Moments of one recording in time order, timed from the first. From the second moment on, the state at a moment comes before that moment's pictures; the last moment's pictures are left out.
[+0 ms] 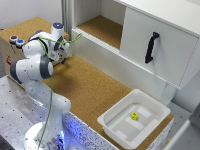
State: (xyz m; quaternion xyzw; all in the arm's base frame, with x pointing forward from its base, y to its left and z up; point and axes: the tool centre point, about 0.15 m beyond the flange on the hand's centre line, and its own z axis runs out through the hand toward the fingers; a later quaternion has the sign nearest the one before) arm 0.337 0.335 0.351 -0.97 -0.14 -0.11 0.13
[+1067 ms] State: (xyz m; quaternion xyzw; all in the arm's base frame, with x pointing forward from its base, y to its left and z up) arm 0.313 0.322 0.452 -0.93 -0.31 -0.16 0.10
